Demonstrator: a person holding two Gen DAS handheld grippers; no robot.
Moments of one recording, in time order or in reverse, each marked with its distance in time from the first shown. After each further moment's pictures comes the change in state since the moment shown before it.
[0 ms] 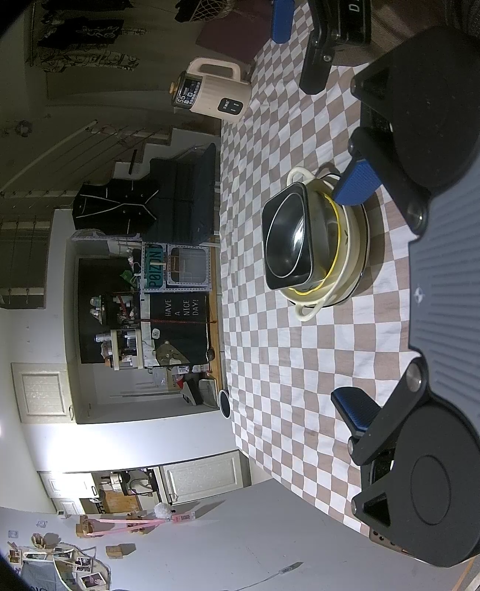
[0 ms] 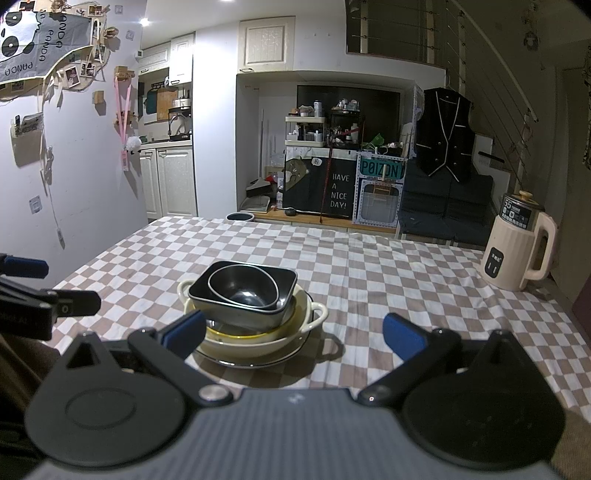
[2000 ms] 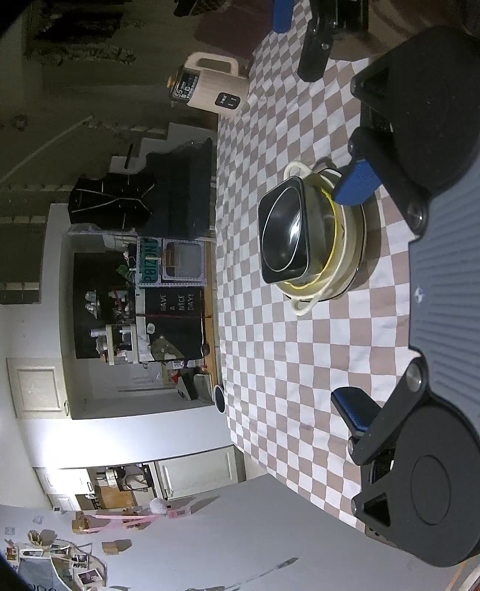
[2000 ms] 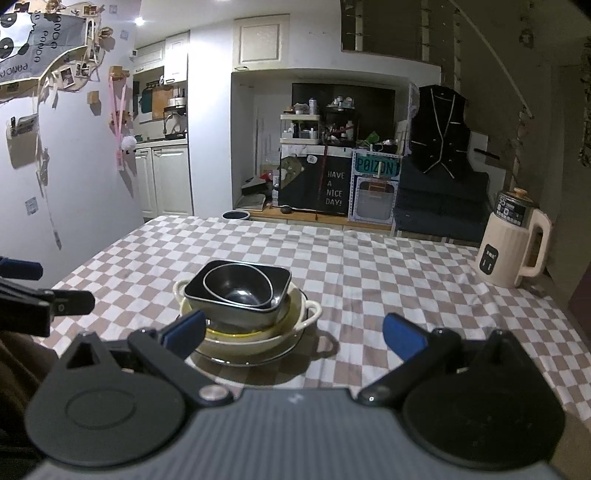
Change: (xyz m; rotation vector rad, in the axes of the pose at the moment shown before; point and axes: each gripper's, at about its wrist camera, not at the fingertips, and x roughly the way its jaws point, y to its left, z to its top) left arm 0.000 0.003 0.000 -0.003 0.011 0.013; right arm -0.004 -0.002 0.002 0.005 0.009 -0.014
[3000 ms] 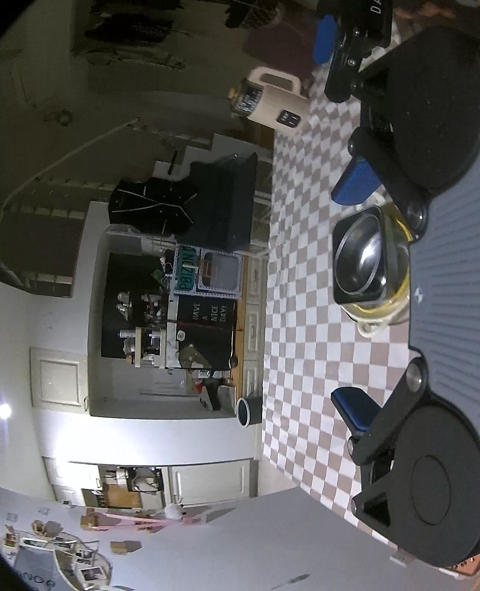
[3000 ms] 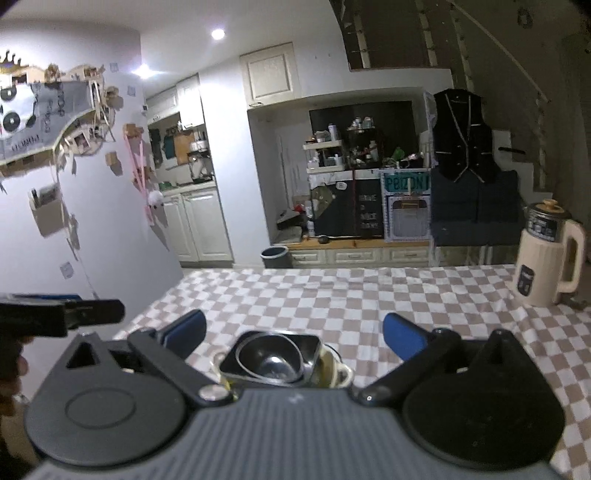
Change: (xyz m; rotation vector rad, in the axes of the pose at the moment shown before) left arm -0.011 0.001 0.060 -0.079 -0.094 -0.050; right arm 0.002 -0.014 0.046 0.101 -0.081 0.117
